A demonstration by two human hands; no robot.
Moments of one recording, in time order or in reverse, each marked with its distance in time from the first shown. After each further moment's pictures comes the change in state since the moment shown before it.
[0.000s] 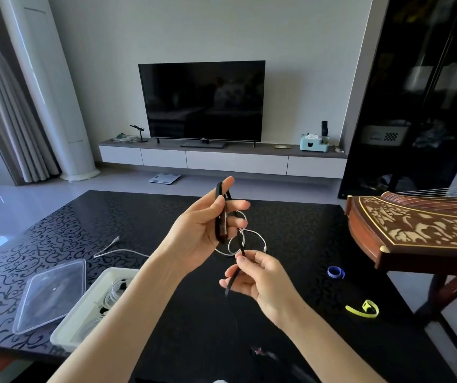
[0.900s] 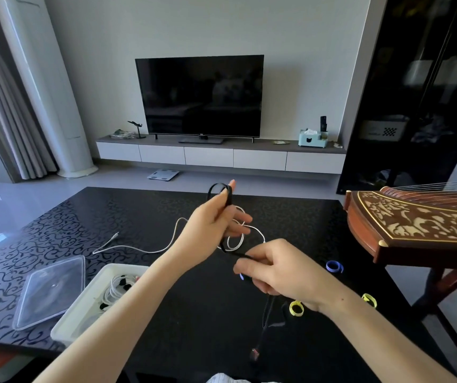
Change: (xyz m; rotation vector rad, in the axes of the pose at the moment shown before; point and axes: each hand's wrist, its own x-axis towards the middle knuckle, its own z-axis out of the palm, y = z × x) left_hand 0.004 -0.017 -0.004 0.861 0.086 0.129; right_hand -0.040 -0.059 0.001 -0.966 -0.216 -0.109
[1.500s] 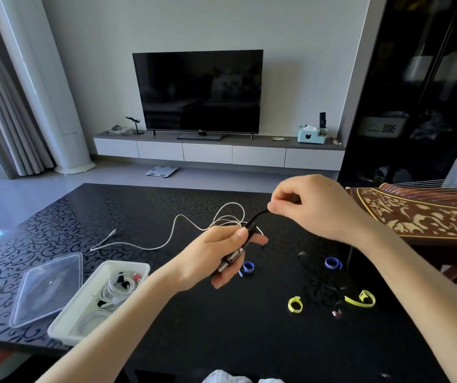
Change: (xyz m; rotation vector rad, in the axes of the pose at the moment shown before) left_hand -0.024 -0.007 0.003 -0.187 -0.374 -0.119; right_hand 0.017 -0.023 -0.071 -0.668 0.343 -0.250
